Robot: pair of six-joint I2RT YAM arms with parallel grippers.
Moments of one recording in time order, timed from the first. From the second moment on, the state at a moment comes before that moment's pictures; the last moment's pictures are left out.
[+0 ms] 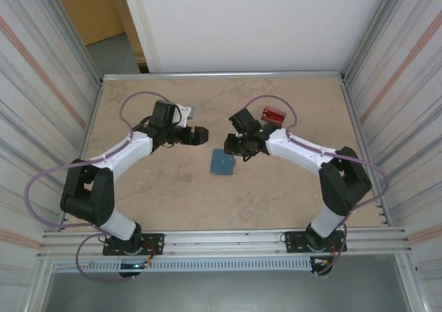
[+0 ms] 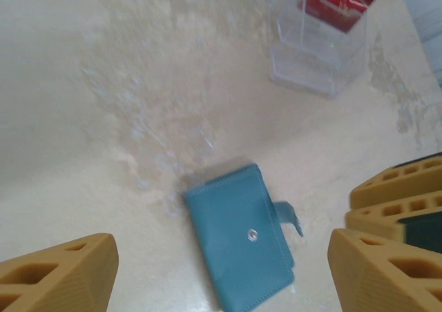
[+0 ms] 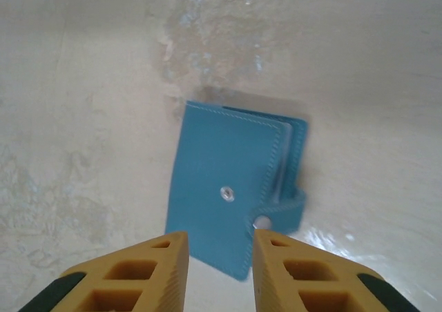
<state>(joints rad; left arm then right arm) -0.36 1.54 1.03 -0.30 0.47 -0.24 0.71 1.69 1.22 -0.56 -0.08 0.72</state>
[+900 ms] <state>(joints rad) -0.28 1.53 1.03 -0.32 0.45 -0.18 0.70 1.85 1.26 -0.62 -0.14 0.72</state>
